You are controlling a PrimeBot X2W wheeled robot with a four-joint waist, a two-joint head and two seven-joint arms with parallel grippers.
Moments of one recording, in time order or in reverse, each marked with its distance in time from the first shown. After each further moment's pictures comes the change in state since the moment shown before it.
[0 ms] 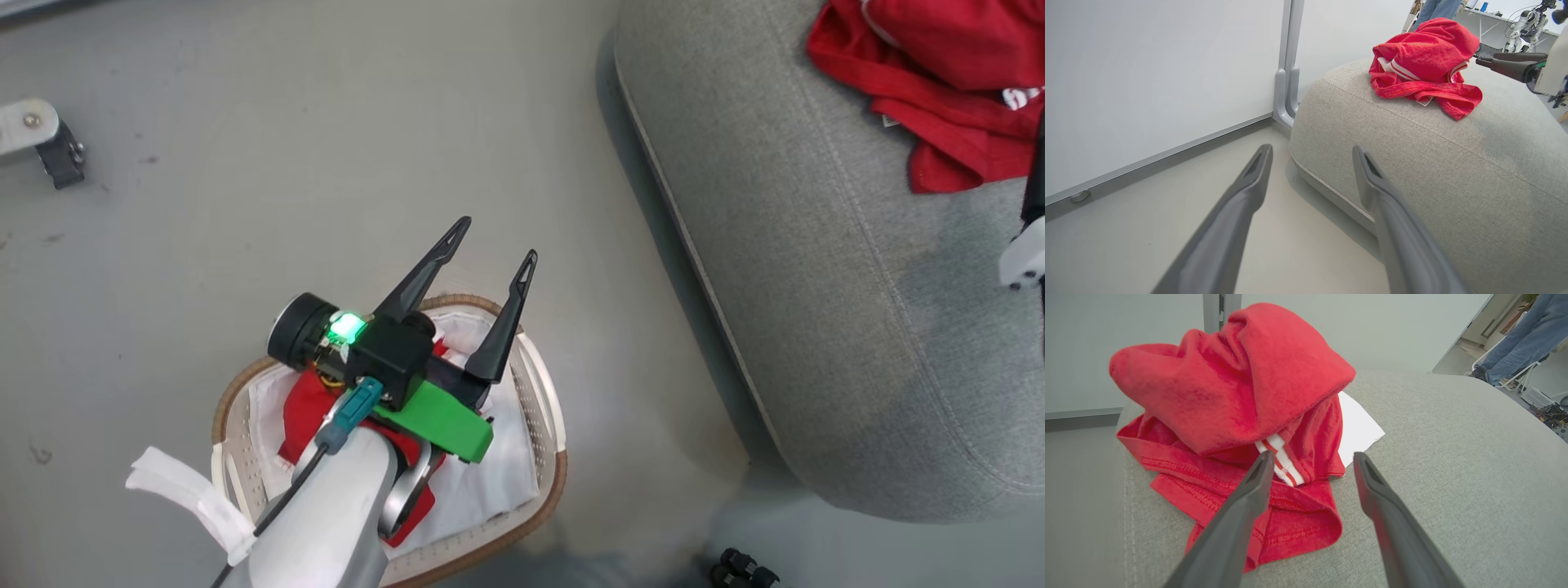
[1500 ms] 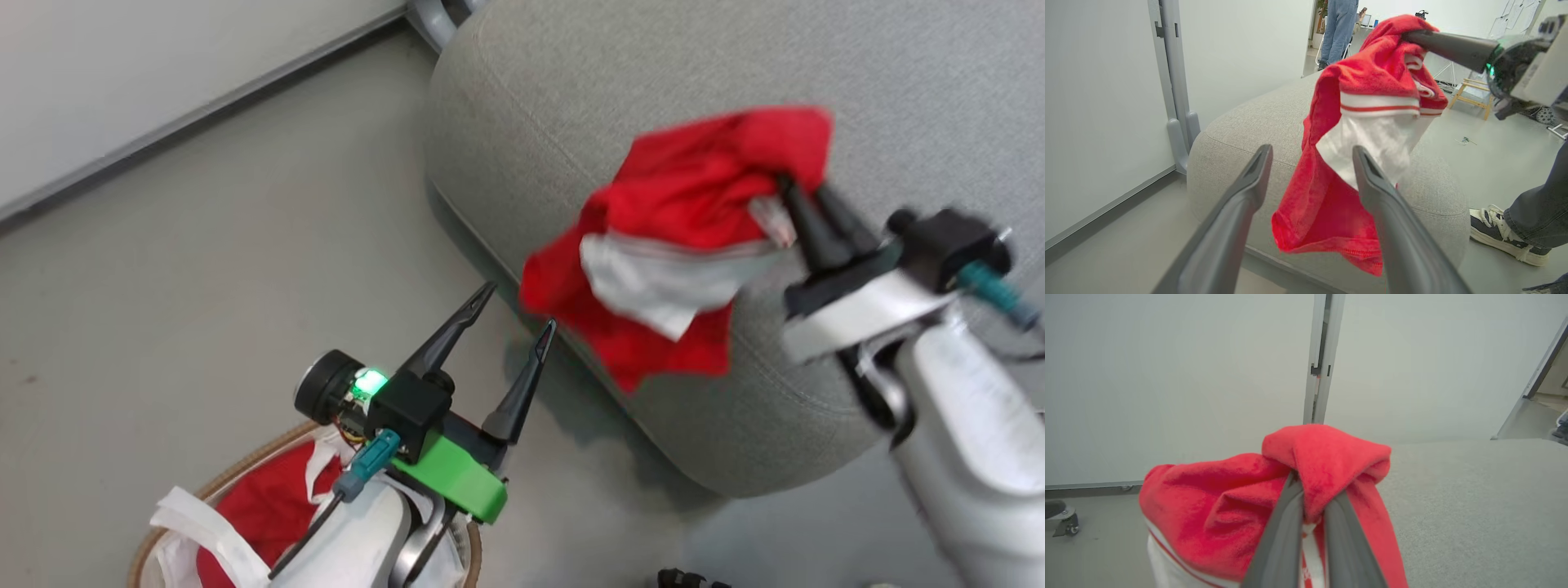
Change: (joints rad) left arm 0.097 0.016 -0.062 -0.022 -0.049 0.000 0.000; right arm 0.203 0.051 0.557 -0.461 0.297 0.000 0.000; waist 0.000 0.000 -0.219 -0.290
